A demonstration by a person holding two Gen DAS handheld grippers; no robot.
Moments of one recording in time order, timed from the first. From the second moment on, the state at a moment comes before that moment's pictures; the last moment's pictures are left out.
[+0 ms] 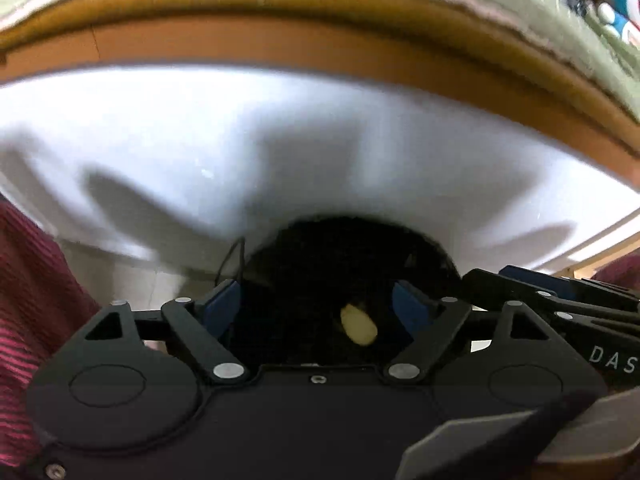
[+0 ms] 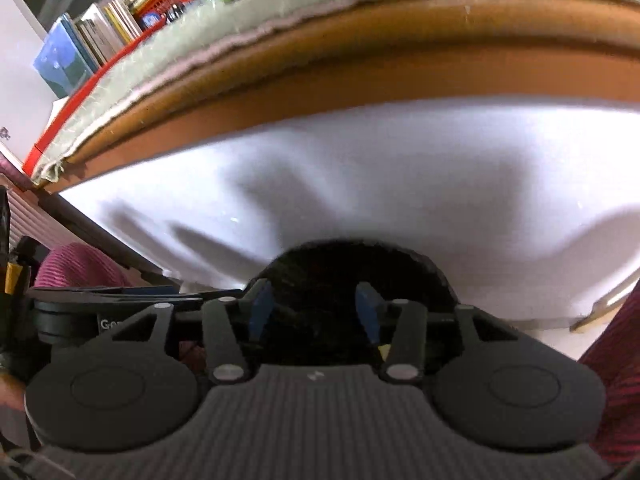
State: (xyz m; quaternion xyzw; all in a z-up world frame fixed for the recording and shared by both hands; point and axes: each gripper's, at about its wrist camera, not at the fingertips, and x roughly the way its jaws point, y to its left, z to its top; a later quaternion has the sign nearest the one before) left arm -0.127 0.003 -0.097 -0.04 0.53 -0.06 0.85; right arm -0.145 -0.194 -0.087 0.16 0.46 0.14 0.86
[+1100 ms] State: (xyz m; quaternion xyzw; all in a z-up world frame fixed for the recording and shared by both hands) left arm 0.026 0.025 0.072 -0.05 0.25 -0.07 0.96; right arm -0.011 -0.220 0.043 0.01 0.25 0.07 0.96
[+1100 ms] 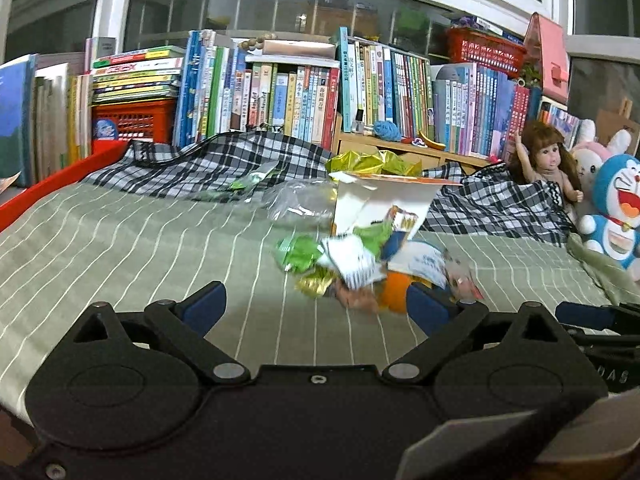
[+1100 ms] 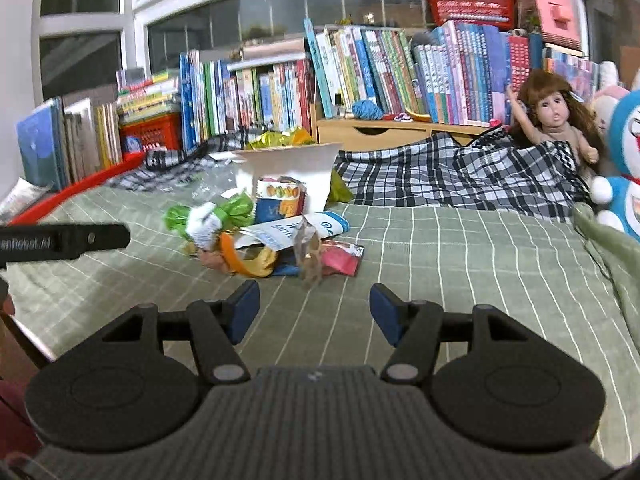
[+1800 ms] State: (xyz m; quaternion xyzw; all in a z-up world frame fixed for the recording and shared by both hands) left arm 0.130 -0.011 0.030 -0.04 0.28 -0.05 0.96; right arm 0.070 -0.204 0.019 0.00 0.28 0.07 0.96
